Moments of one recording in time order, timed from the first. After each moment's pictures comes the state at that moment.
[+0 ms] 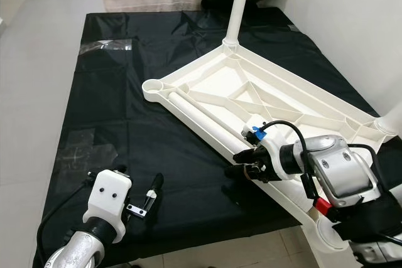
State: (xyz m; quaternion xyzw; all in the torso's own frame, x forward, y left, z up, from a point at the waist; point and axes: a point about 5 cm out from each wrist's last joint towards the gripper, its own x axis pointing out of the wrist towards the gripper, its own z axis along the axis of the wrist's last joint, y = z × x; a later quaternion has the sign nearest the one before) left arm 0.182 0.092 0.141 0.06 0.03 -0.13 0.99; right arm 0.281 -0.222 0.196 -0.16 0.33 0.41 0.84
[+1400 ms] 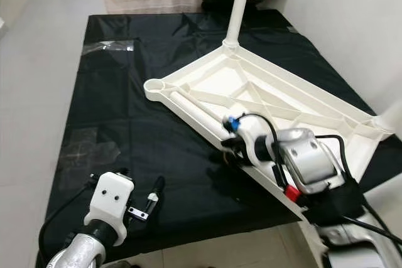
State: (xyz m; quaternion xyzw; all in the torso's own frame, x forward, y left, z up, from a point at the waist) left arm 0.179 0.089 0.138 0.06 0.04 -0.13 0.99; right arm 0.311 -0.191 0.208 -0.14 0.28 0.36 0.88
